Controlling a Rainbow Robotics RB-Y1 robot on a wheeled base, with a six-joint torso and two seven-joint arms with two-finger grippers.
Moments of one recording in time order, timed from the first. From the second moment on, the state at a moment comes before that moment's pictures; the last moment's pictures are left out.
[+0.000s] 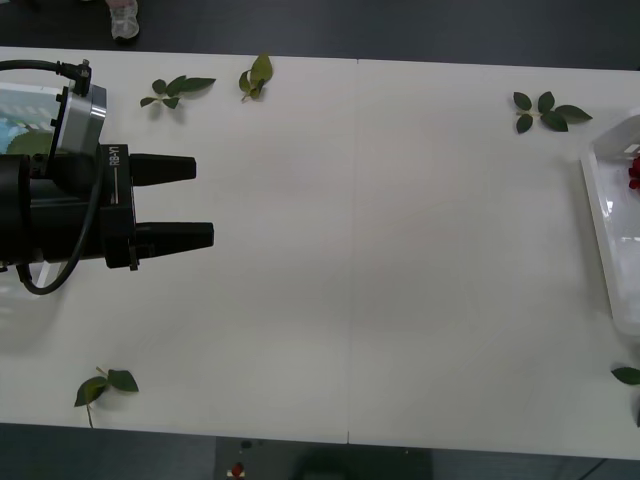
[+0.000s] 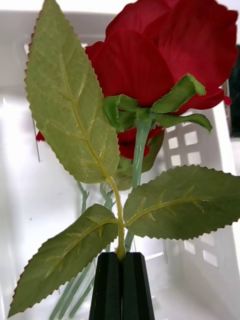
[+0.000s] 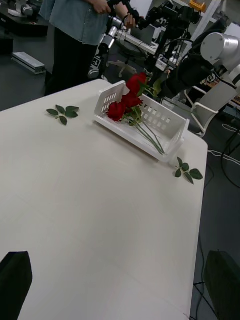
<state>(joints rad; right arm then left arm) -0.32 -0.70 -0.63 -1.51 -0.48 1.37 1.86 -0.10 0.84 0.08 -2.12 1.89 1.05 -2.32</state>
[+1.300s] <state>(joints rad) -0.22 -0.70 -0.51 -1.50 -0.62 1.18 1.86 -0.10 0.84 0.08 -2.12 1.89 1.05 -2.32</state>
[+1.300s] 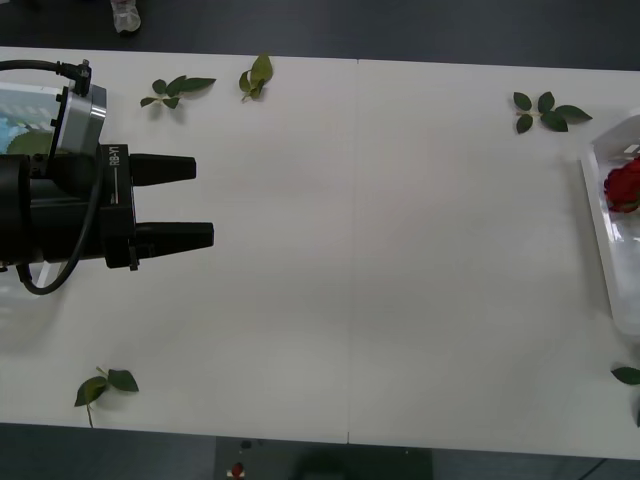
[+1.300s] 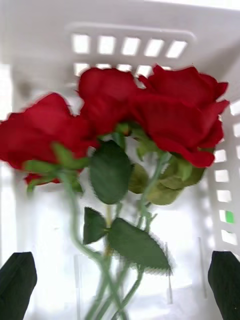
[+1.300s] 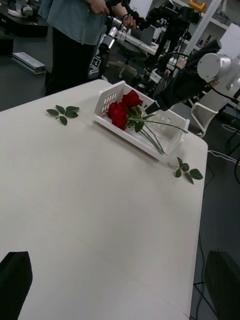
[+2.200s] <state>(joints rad) -0.47 -0.70 -0.50 -1.60 -1.10 1.56 2.44 -0.10 0.84 0.08 -2.12 1.89 1.05 -2.32</state>
